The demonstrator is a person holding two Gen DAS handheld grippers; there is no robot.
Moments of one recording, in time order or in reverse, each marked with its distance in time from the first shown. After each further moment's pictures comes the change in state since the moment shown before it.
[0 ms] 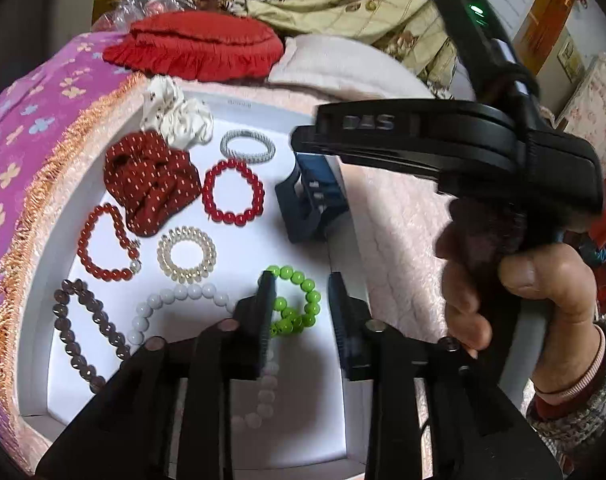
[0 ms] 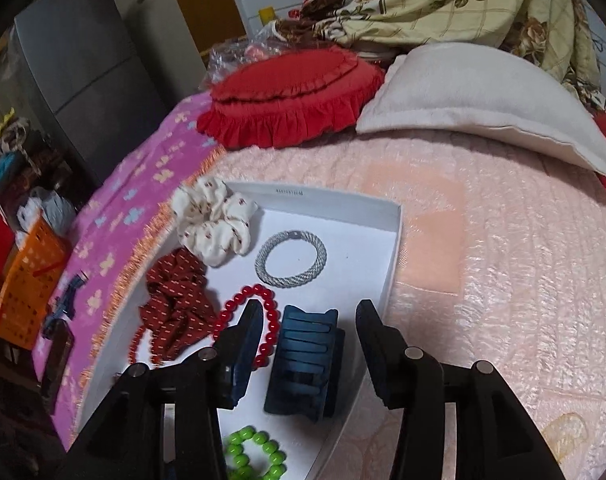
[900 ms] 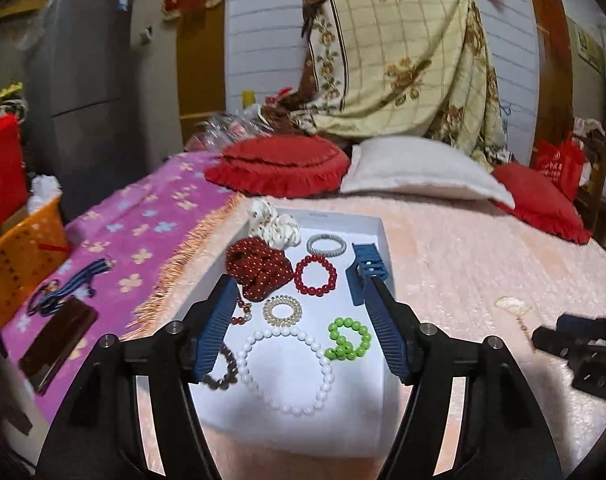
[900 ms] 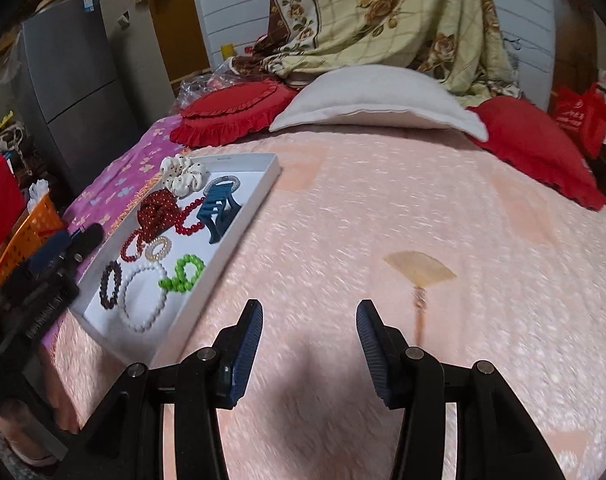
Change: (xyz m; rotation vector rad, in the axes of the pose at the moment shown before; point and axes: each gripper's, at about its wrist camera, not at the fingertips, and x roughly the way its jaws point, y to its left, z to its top) left arm -0.083 -0.047 -0.043 0.093 -0.426 0.417; right arm -0.166 -0.055 -0.158 0.028 -0.116 -0.176
